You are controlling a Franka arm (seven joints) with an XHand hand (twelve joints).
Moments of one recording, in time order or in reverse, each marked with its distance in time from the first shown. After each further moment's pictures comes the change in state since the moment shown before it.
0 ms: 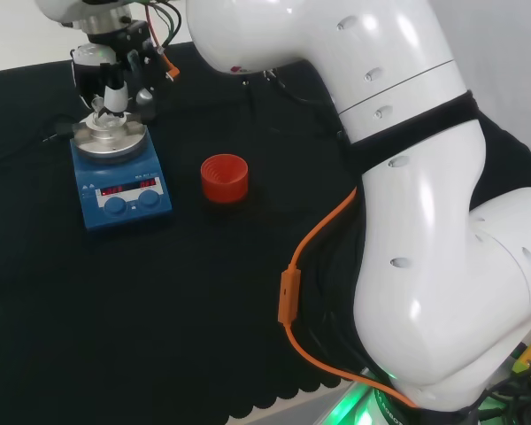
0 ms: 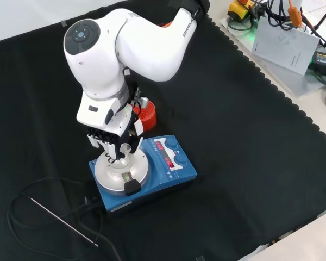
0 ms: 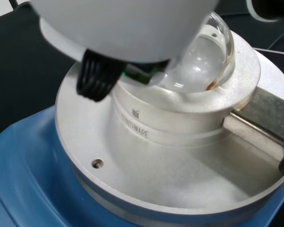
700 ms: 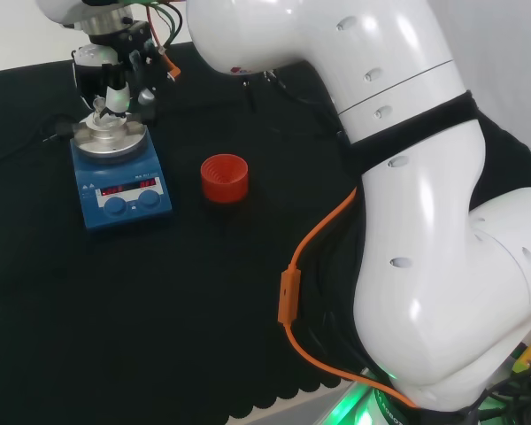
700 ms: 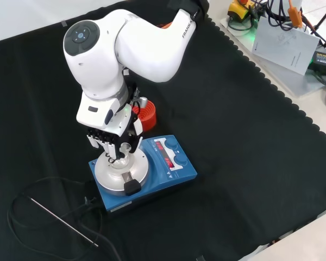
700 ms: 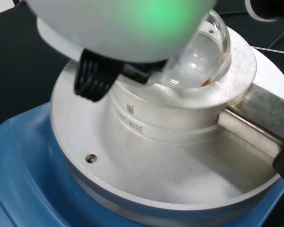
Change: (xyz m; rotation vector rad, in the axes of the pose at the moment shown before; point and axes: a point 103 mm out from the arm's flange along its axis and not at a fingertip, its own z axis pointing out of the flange) arm -0.003 -0.001 0.001 0.002 -0.007 -0.011
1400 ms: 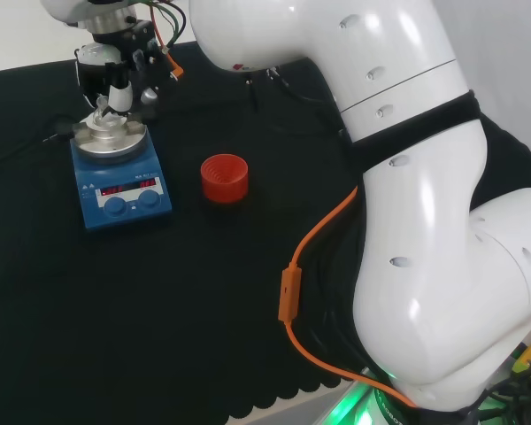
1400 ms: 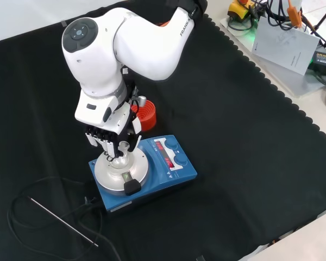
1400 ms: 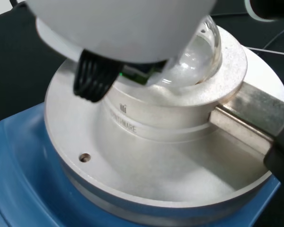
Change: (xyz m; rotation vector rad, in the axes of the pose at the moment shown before) arm -0.004 -0.002 -0.001 -0.010 0.004 0.003
